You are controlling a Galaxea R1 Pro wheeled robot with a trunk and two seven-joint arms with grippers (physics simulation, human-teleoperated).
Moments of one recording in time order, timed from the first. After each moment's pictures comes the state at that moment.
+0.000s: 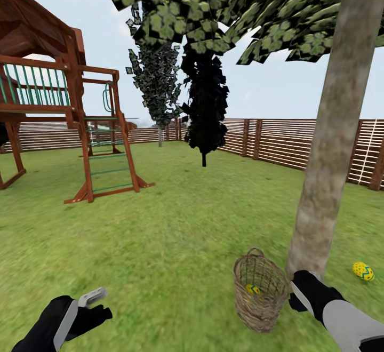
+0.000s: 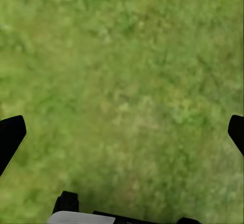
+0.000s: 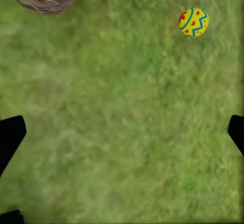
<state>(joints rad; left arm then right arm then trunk) -0.38 0.14 0.25 -0.79 0.20 0.87 -0.03 -0.72 -0.22 0.23 -0.28 -0.08 0.70 -0.18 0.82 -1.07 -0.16</state>
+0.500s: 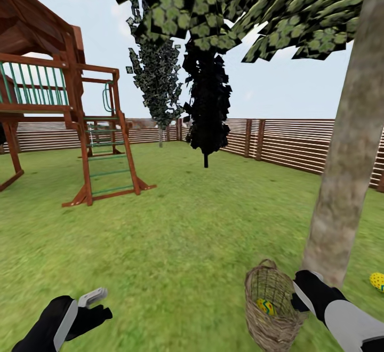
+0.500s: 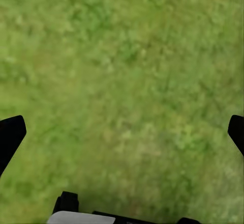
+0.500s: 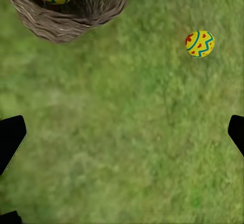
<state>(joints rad) -0.38 0.14 0.25 -0.79 0.20 0.87 -0.03 -0.72 -0.23 0.23 -0.28 -0.08 0.69 -0.18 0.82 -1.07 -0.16</state>
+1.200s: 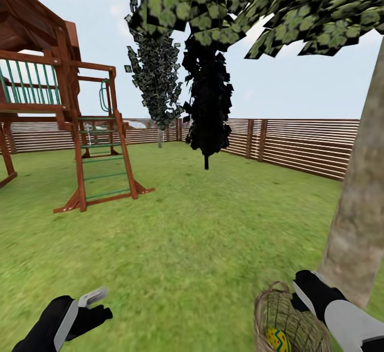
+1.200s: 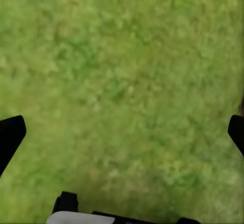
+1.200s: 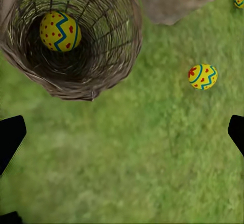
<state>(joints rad) -0.38 0.13 0.25 -0.79 0.20 0.87 -0.03 -0.72 -0.23 0.22 -0.28 -0.08 0.69 -0.18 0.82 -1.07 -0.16</state>
